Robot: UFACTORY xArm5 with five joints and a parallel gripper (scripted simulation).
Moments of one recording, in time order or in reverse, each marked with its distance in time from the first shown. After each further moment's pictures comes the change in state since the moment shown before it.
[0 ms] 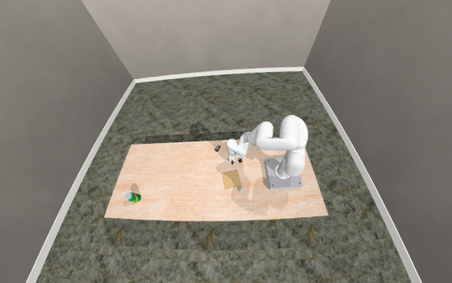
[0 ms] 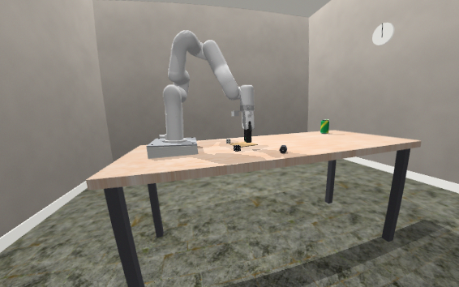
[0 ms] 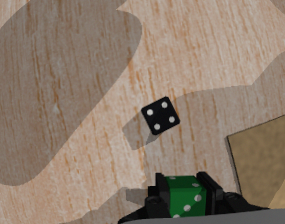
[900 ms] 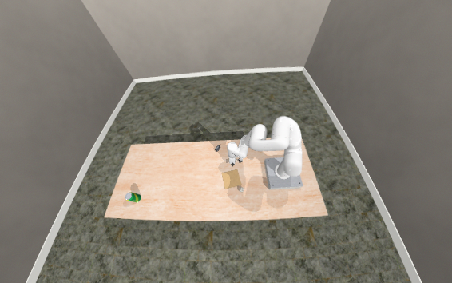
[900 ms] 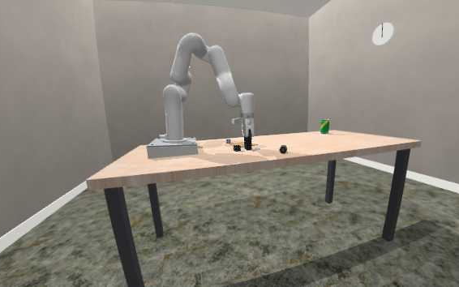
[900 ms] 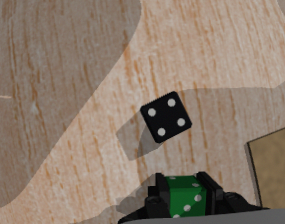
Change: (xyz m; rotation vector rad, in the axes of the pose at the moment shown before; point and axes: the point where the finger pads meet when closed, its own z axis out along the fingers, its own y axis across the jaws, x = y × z) arm 0.000 0.000 0.041 0.000 0.000 0.000
